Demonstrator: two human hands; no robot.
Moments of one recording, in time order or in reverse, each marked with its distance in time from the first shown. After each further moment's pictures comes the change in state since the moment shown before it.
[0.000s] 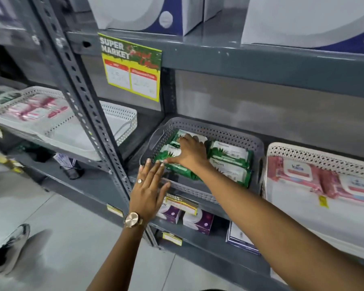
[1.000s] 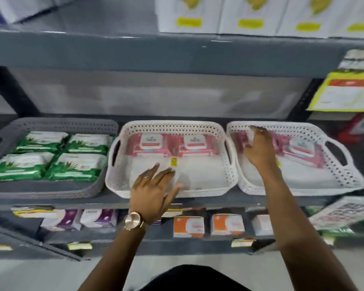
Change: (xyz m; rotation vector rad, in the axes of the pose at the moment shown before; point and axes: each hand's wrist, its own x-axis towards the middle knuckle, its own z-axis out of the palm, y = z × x) left_hand 0.001 0.365 0.065 -0.128 -0.234 0.373; right_hand -0.325 0.438 -0.129 0.192 0.591 0.733
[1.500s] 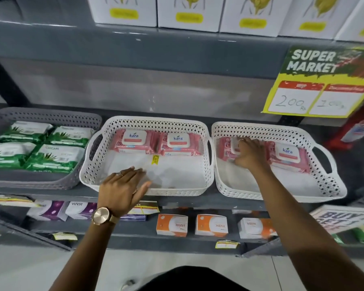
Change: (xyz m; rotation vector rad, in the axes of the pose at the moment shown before) left_hand 0.002 -0.003 0.011 0.183 0.050 0.026; right_hand 0.045 0.066 0.009 -0.537 -0.425 -0.116
